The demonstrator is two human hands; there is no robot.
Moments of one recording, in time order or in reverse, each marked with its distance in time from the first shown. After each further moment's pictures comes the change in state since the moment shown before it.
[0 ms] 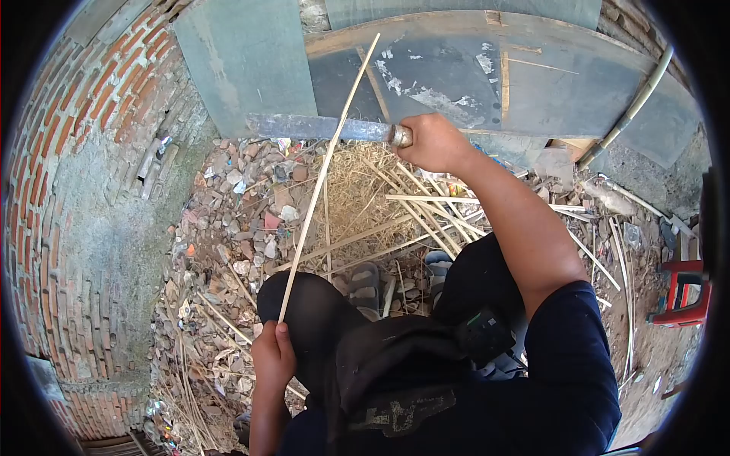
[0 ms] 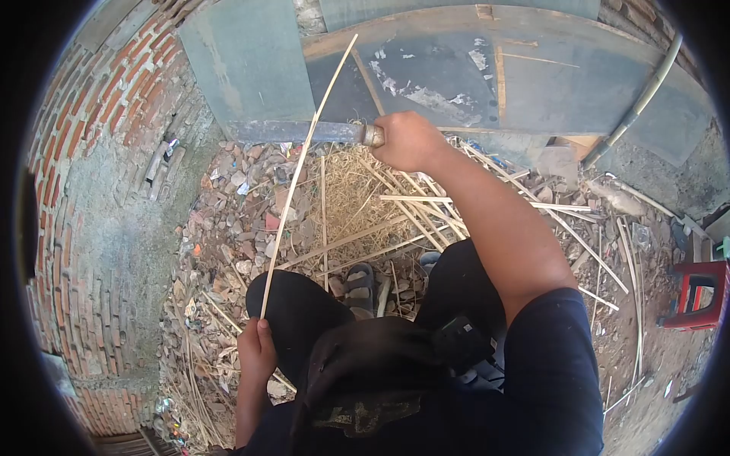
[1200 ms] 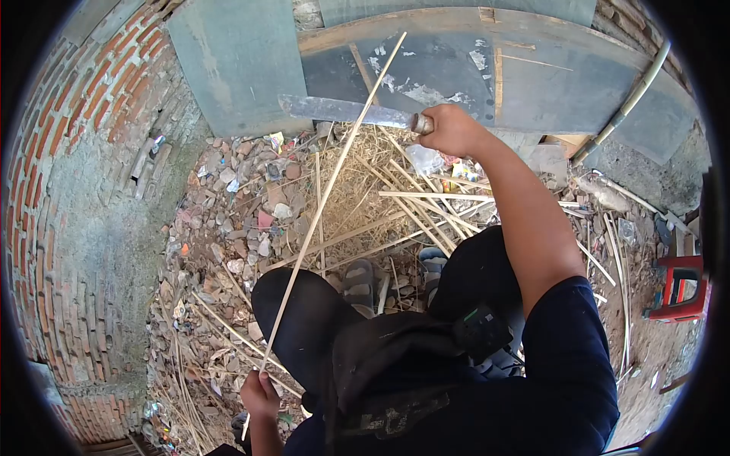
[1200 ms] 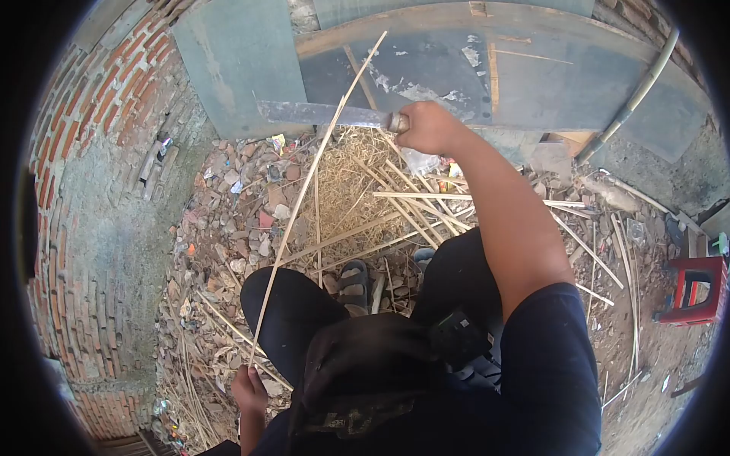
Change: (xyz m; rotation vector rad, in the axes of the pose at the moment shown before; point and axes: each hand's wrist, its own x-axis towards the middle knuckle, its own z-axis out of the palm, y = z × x) left_hand -0.104 -0.101 -0.012 0.250 0.062 -0.126; right_hand -0.001 0.055 -0.012 -0.035 -0.033 0.049
